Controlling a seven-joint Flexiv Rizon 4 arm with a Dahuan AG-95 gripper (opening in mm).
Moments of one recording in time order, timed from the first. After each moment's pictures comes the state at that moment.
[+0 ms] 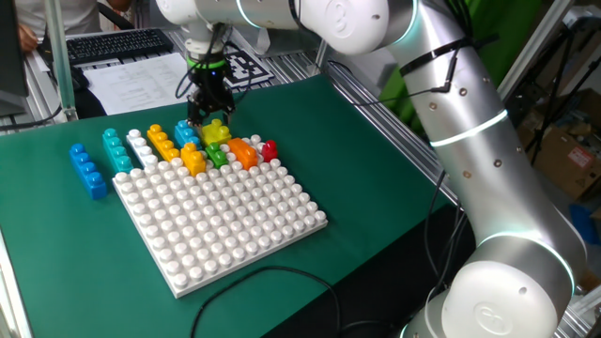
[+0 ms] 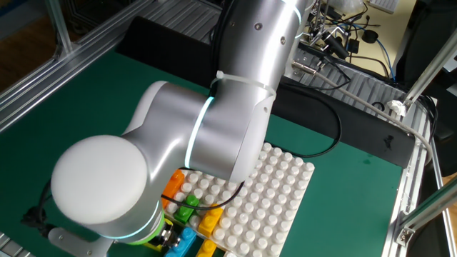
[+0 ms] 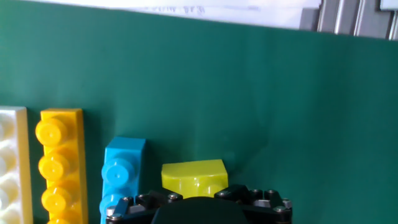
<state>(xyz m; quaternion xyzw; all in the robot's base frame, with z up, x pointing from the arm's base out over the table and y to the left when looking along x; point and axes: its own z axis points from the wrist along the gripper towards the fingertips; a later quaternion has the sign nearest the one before) 0.732 0.019 0.024 0.06 -0.99 0.03 0.10</state>
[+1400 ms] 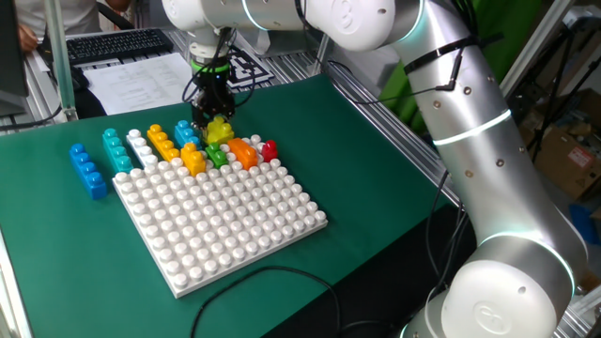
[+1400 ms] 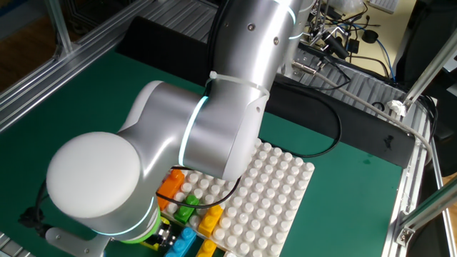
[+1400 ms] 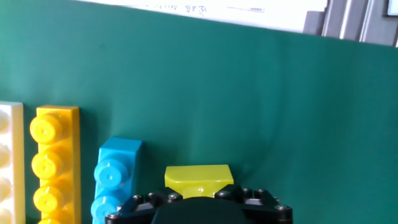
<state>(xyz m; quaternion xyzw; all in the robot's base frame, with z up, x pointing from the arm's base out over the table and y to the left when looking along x) 0.743 0.013 0.022 0.08 -0.99 0.03 0.09</state>
